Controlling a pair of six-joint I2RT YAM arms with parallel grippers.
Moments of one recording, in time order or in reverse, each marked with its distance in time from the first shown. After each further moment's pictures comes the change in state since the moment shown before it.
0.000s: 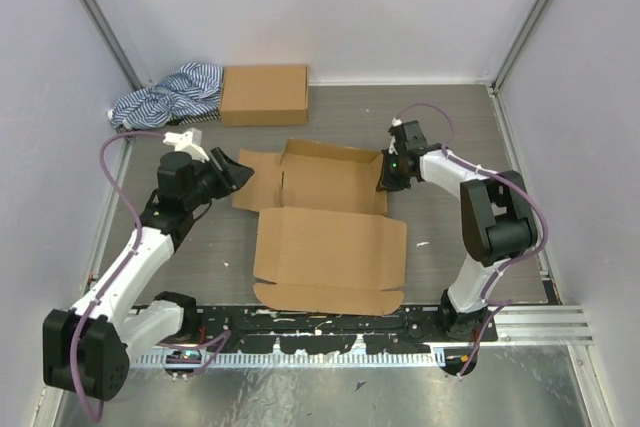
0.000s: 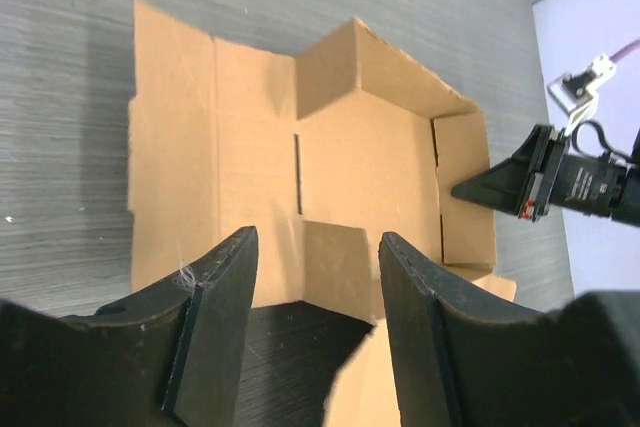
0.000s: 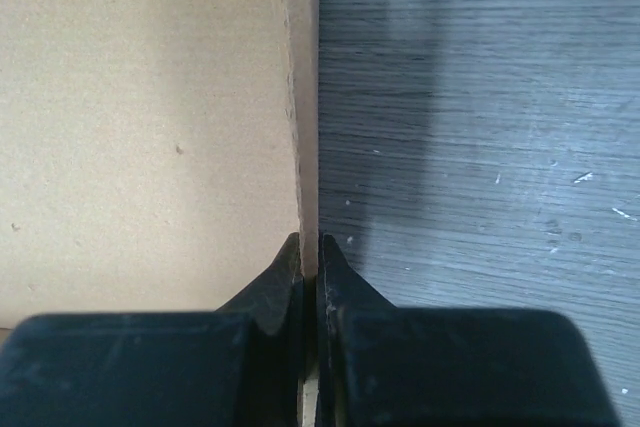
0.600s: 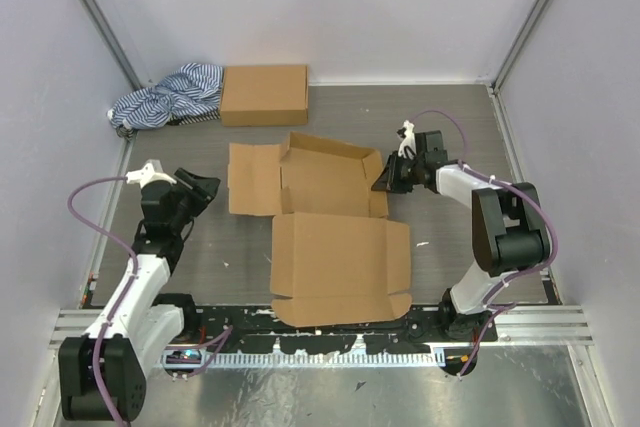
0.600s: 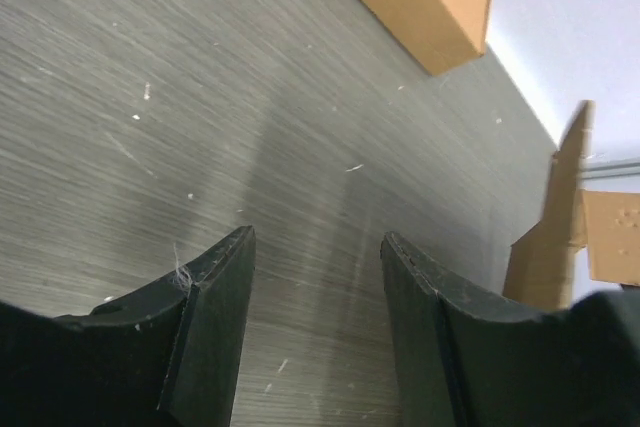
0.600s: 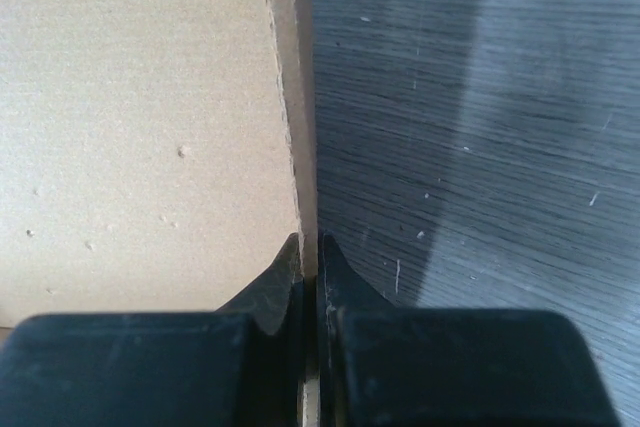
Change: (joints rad) left arm 0.206 -0.162 -0.251 0.117 -0.177 -0.148; right arm -0.117 -0.090 -0.192 0.259 -0.371 -0.006
